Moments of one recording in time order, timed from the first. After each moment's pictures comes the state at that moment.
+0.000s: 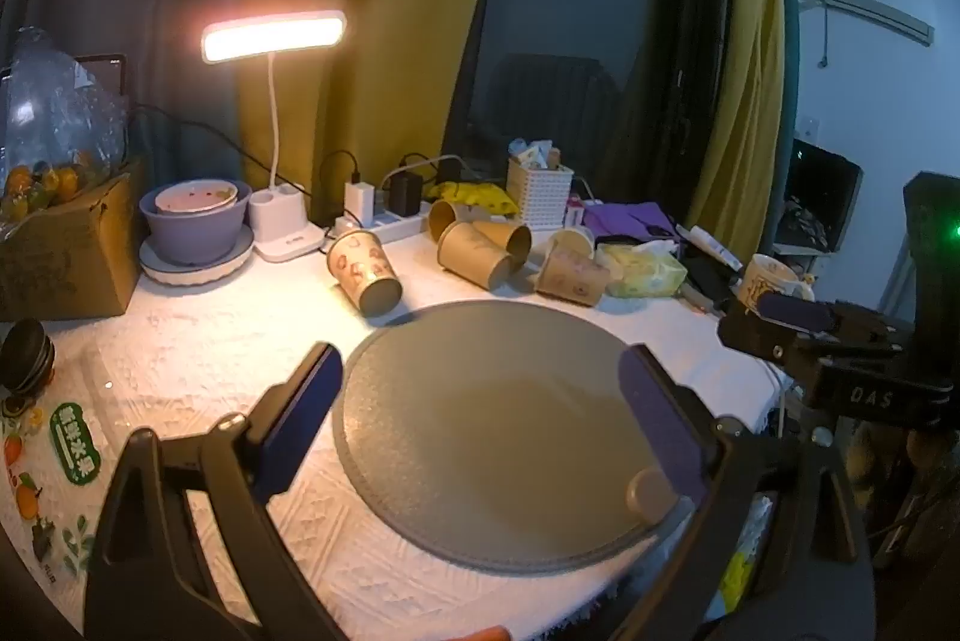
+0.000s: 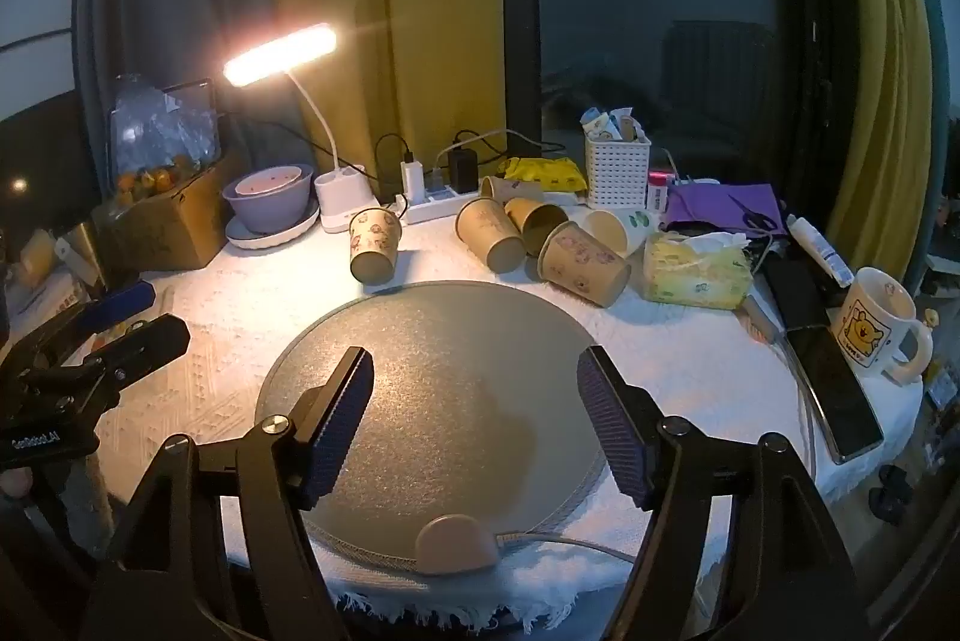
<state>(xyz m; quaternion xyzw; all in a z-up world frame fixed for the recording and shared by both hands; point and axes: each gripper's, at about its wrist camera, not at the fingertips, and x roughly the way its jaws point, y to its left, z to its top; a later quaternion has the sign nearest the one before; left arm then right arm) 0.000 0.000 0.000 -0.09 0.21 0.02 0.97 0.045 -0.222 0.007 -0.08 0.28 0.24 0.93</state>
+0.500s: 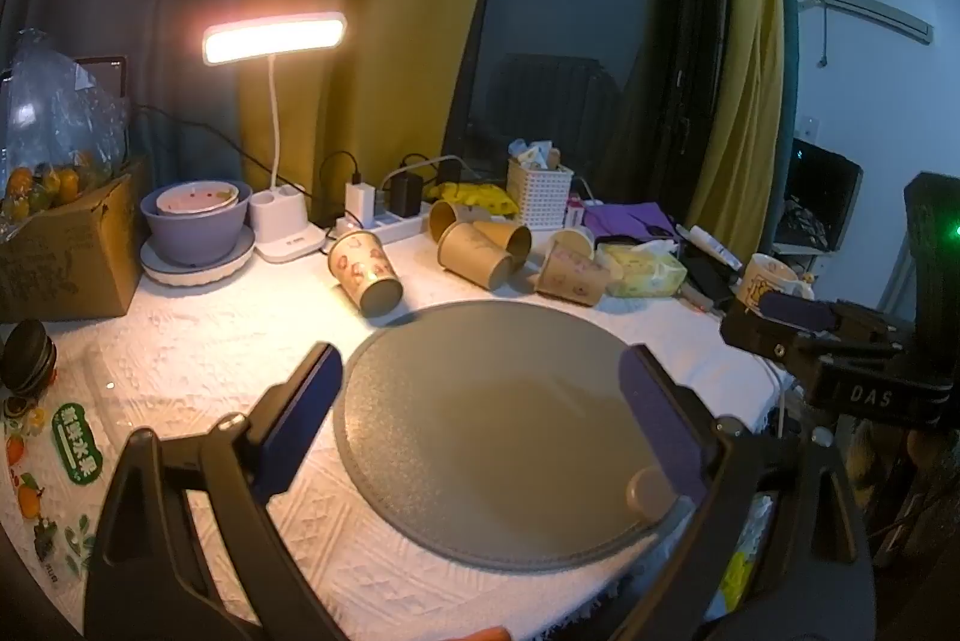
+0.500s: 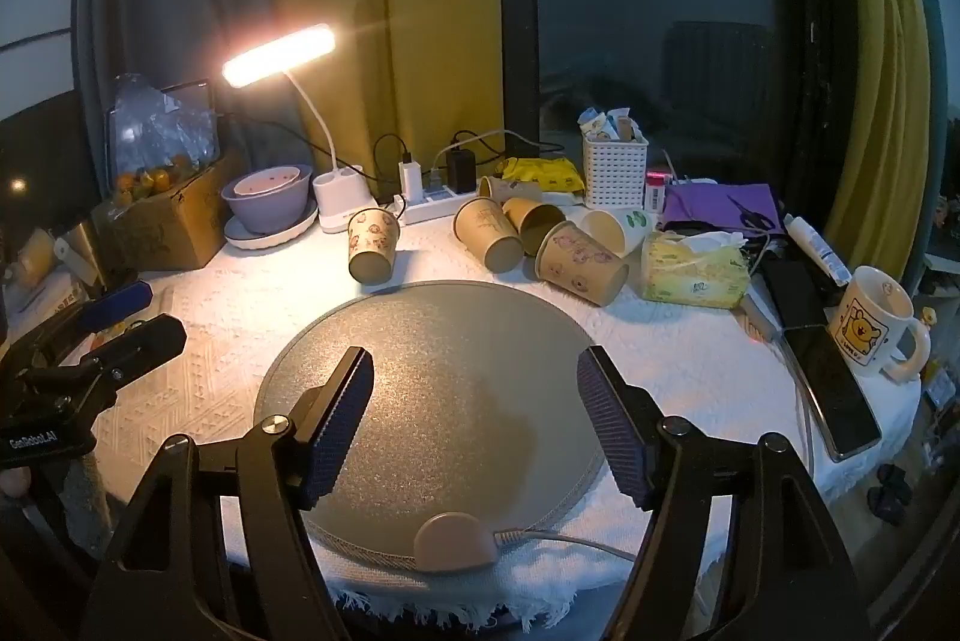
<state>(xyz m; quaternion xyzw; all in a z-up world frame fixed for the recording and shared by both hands) 0.000 0.000 0.000 -0.09 0.21 0.02 0.97 0.044 -0.225 0.007 -0.08 0.28 0.24 0.93</state>
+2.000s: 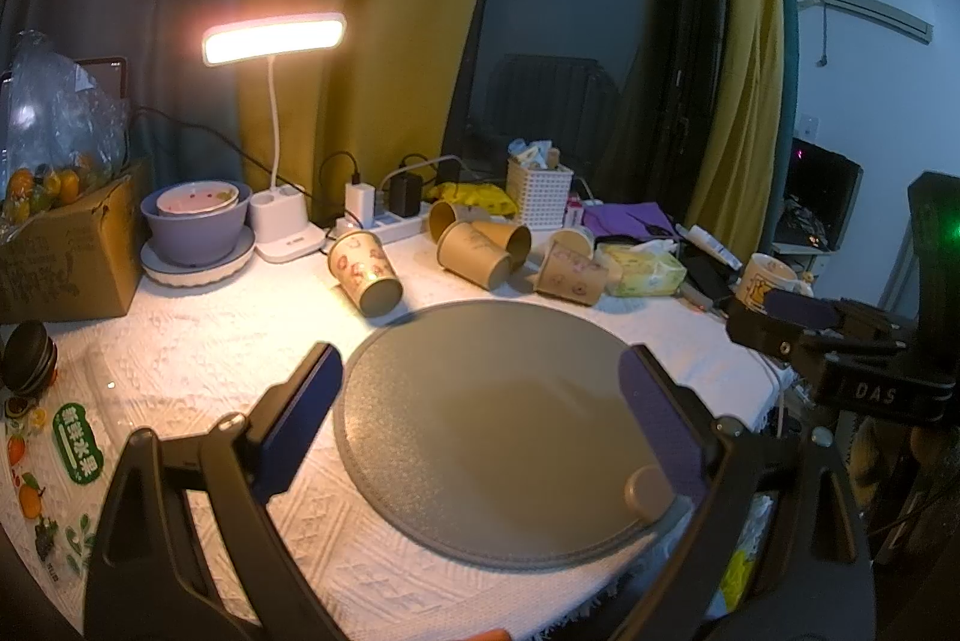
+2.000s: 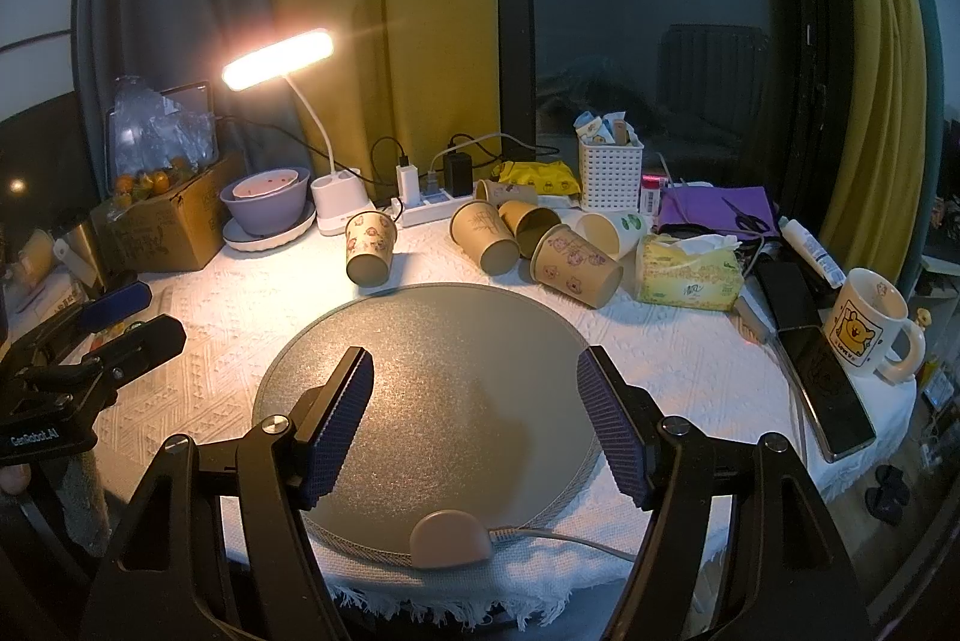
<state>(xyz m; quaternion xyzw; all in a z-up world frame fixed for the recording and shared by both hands) -0.001 -0.003 0.001 -0.09 0.21 0.02 0.97 0.041 -0.227 0.010 -0.08 0.28 0.24 0.93</state>
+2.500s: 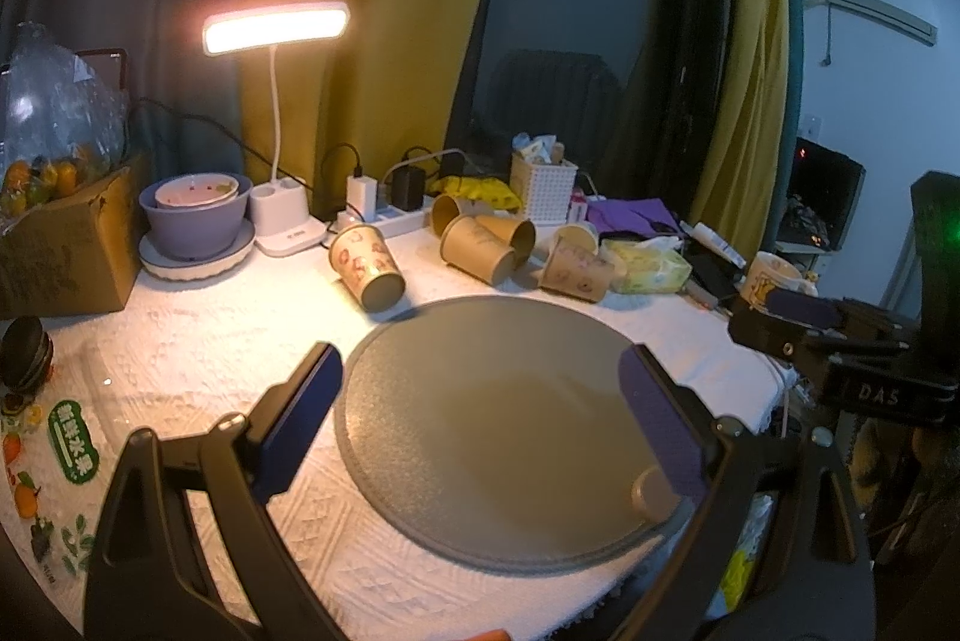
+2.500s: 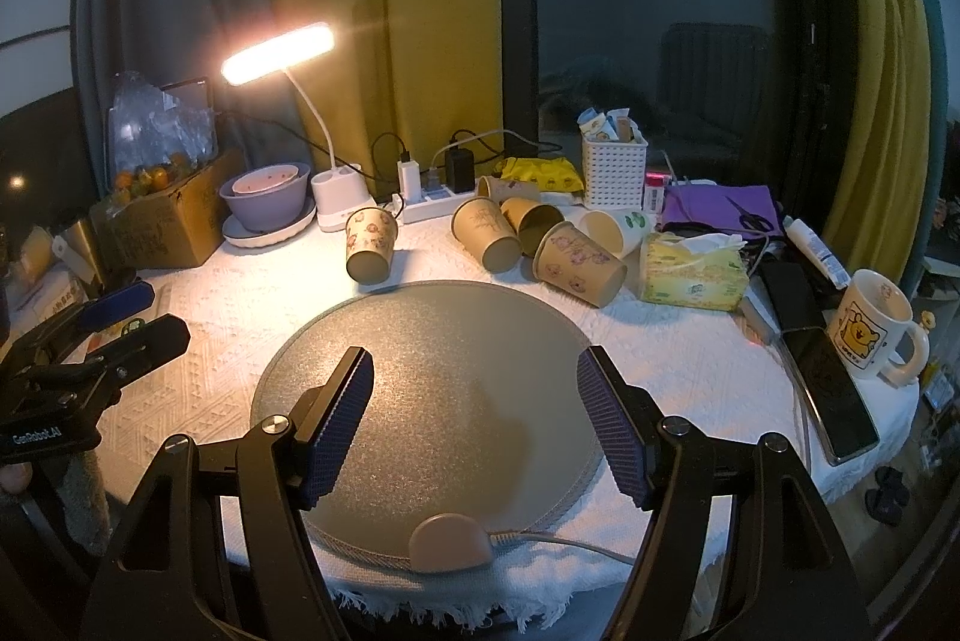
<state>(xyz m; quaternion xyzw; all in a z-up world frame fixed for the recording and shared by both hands) 0.004 0.006 -0.005 -0.09 0.22 0.02 0.97 0.048 -0.238 0.010 -0.08 0.28 0.24 0.93</state>
